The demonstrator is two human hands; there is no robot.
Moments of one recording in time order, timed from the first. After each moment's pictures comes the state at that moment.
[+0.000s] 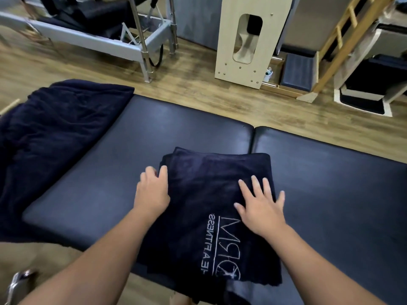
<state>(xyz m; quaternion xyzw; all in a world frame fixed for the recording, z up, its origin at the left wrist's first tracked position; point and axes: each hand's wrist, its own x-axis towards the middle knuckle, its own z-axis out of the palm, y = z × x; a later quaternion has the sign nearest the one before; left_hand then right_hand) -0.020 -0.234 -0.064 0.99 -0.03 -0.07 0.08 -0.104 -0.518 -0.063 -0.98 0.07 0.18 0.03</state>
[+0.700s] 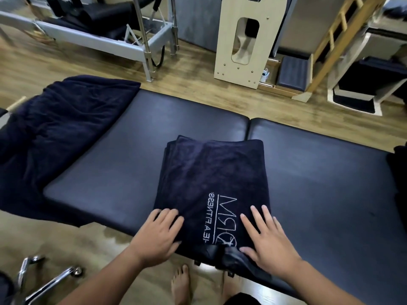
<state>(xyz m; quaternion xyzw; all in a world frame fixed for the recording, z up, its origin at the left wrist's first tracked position) -0.181 -0.184 -0.091 0.91 -0.41 -0.01 -0.01 -0.258 -0.528 -0.077 -0.98 -0.08 0.17 -0.02</state>
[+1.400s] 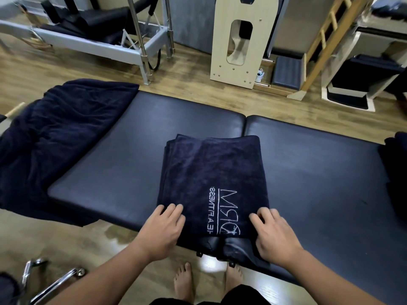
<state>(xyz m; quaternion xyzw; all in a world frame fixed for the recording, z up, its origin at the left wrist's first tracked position) -0.188 -0.192 -0.063 0.90 -0.41 -0.05 -0.10 -0.269 -0.533 -0.067 -0.99 -0.09 0.06 0.00</state>
